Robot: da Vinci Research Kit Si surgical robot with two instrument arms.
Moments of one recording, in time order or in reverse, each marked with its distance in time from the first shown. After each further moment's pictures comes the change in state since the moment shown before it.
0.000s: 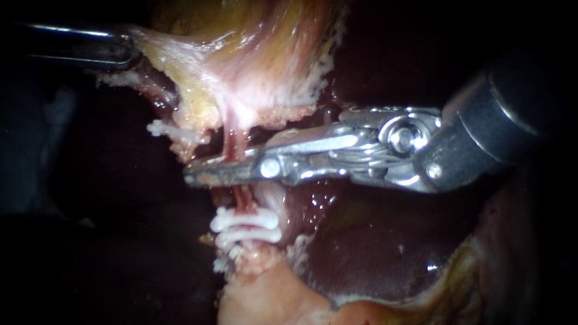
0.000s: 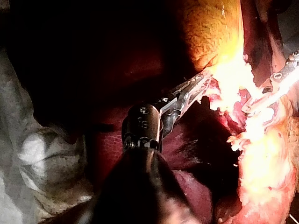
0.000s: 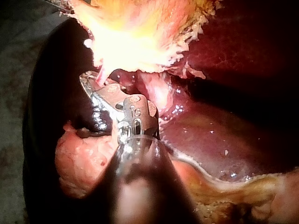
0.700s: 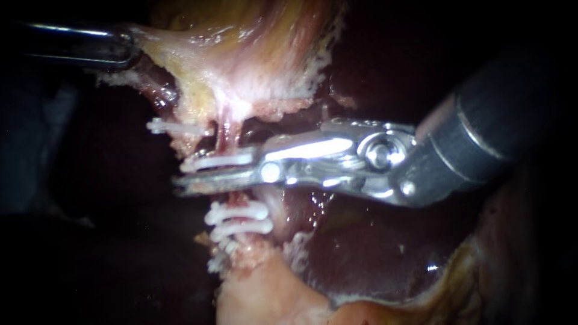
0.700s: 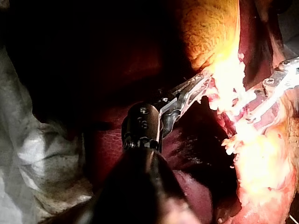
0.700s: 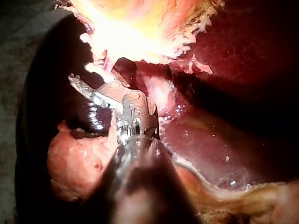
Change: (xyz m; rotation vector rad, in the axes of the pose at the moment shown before) right arm -0.004 0.004 0.003 0.030 0.037 -0.111; left arm 0.000 0.000 0.000 0.002 0.000 0.000
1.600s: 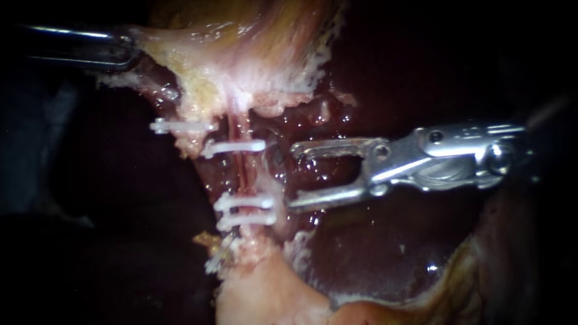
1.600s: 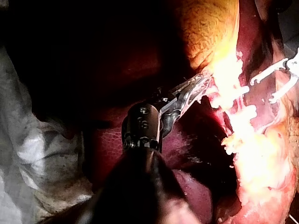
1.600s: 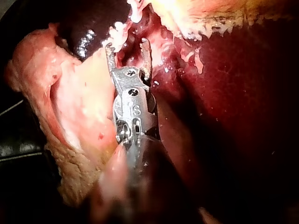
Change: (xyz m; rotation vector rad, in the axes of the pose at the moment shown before) right arm -0.002 -0.001 -0.014 -0.106 -0.073 -0.521; left arm 0.000 0.000 0.000 0.001 0.001 0.001
